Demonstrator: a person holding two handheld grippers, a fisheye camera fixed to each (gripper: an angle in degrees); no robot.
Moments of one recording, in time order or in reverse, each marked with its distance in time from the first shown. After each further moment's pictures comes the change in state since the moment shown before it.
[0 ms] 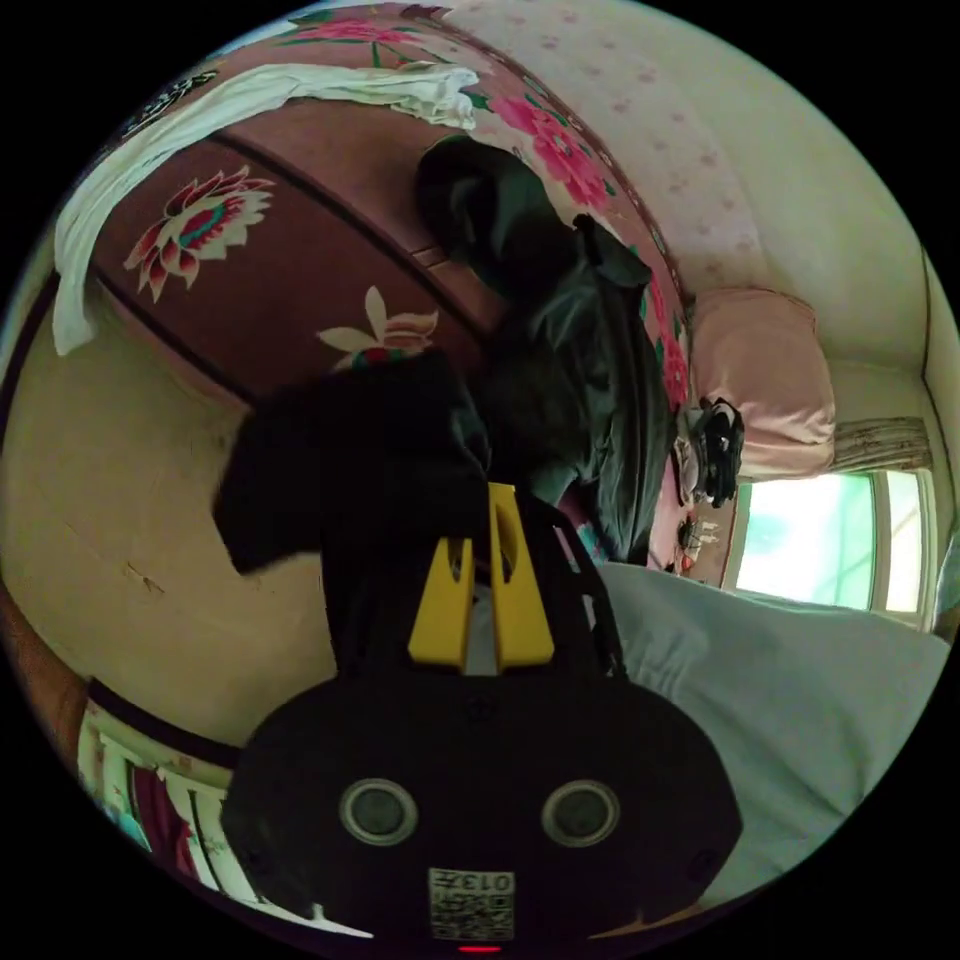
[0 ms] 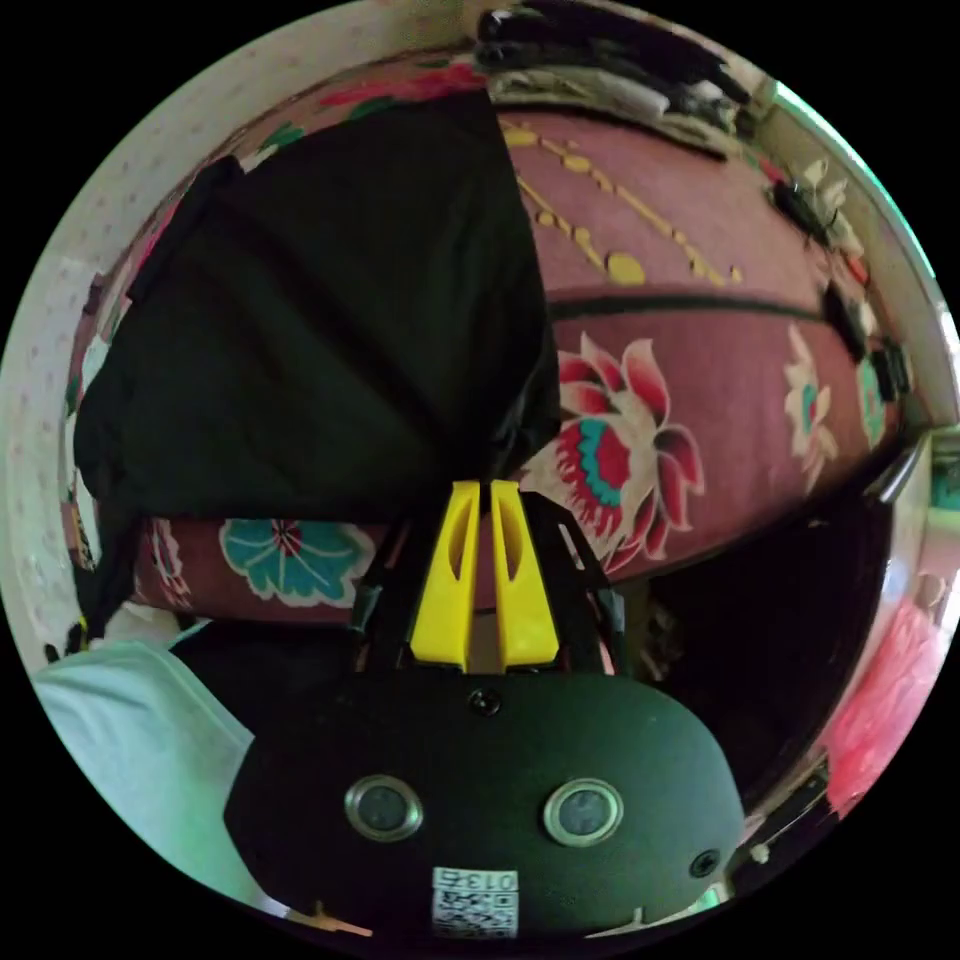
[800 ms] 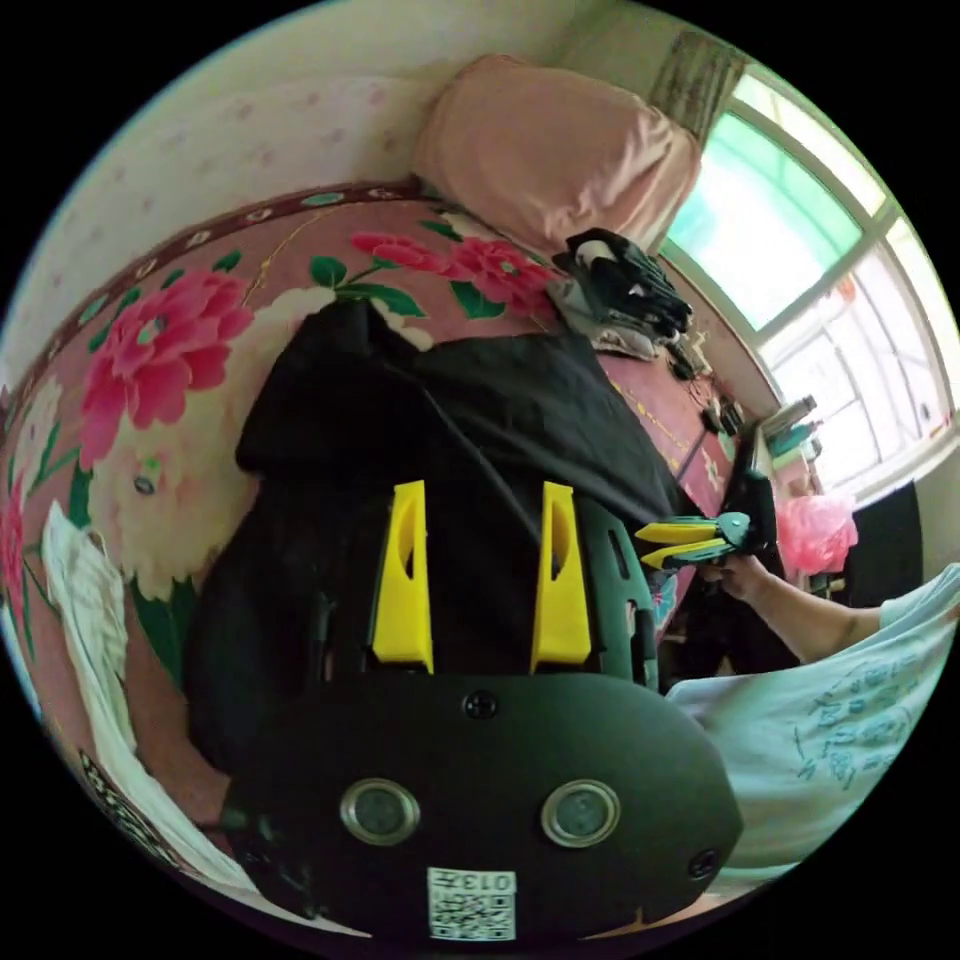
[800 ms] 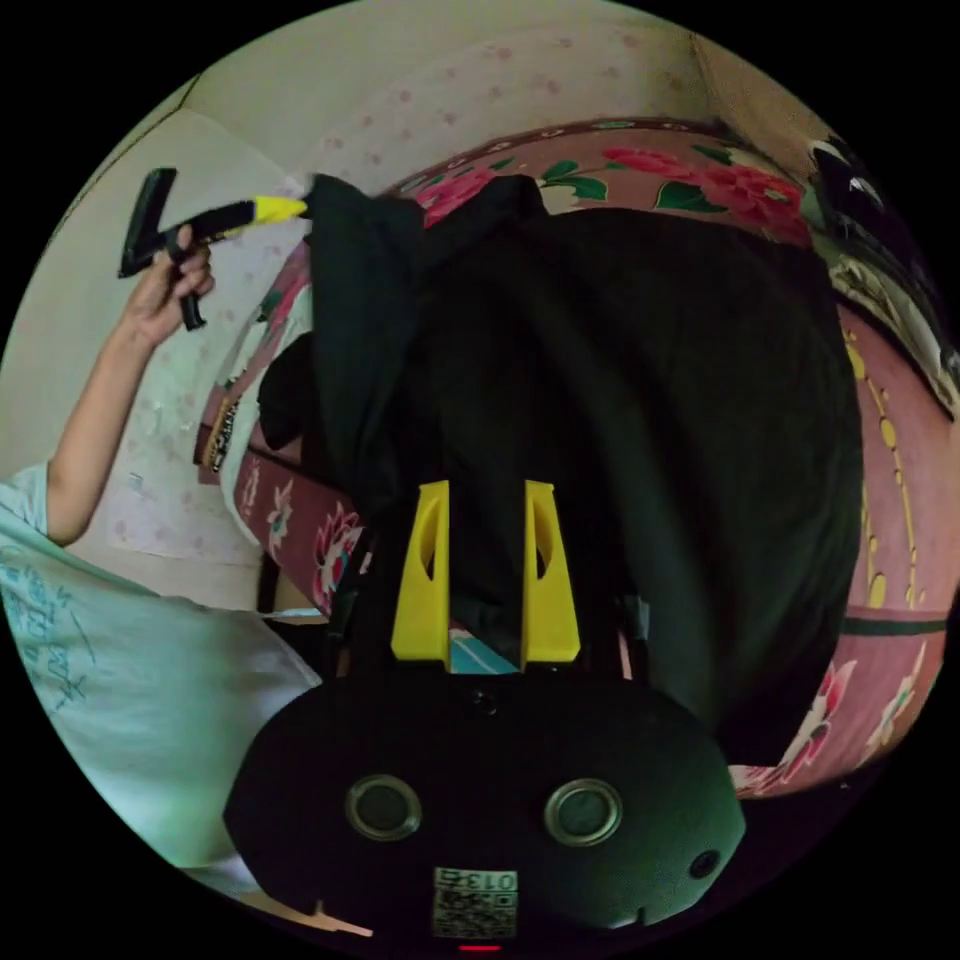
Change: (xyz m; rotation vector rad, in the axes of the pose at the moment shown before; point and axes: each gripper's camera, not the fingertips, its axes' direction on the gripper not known) left arm 0.349 -0.237 0.180 -0.151 -0.151 1.072; right arm -0.193 -0.147 0.028 0.113 -0.436 -0.506
